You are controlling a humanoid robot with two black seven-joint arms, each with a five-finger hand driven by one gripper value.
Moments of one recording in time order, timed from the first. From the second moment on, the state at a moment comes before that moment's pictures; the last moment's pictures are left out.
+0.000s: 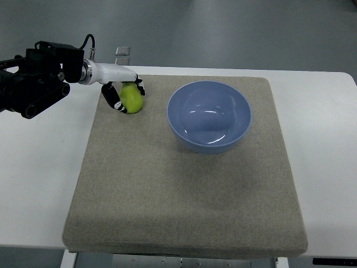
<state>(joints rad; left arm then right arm) -1.25 0.39 -0.04 -0.68 1.51 -0.28 -0.33 0.01 0.00 0.10 0.07 -0.04 0.10 0.10</state>
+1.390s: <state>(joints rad) -1.48 0.32 -0.07 -0.73 1.40 -0.25 -0.33 0.01 0.00 0.09 0.07 -0.04 0.10 0.10</state>
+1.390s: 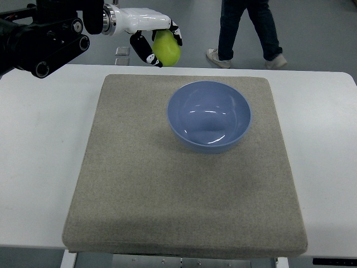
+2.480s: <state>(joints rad) -1.44 0.29 -0.07 -1.00 1.43 -0.26 -0.33 0.01 0.00 0.10 0.07 -0.04 0.10 0.10</state>
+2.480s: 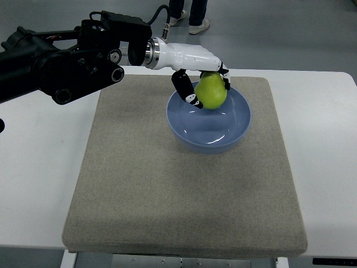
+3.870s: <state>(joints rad) -1.36 0.27 -0.05 -0.98 1.43 -0.26 -0.33 0.01 0.00 0.10 0.07 -0.04 0.10 0.10</state>
